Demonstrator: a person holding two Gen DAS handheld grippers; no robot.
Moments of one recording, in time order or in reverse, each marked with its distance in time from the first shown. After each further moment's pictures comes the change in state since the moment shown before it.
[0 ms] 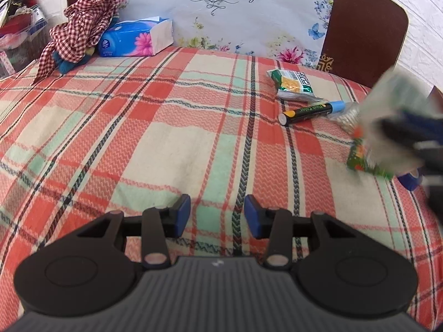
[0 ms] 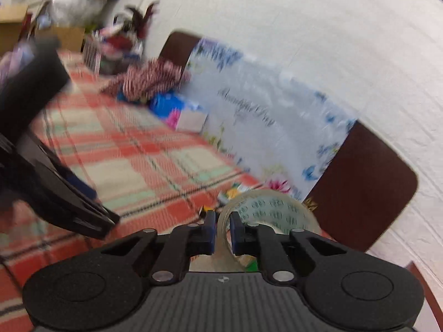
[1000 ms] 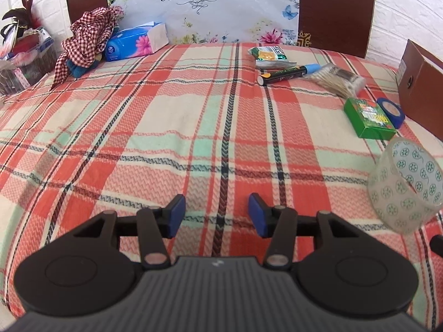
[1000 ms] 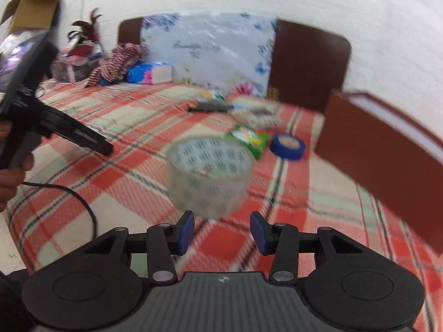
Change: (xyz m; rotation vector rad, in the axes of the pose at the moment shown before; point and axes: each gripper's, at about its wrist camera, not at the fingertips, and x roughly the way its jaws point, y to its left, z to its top) left arm -0.049 -0.024 -0.064 0.119 -0.019 0.070; right arm -0.114 -0.004 -0.142 0.426 0.210 -0.003
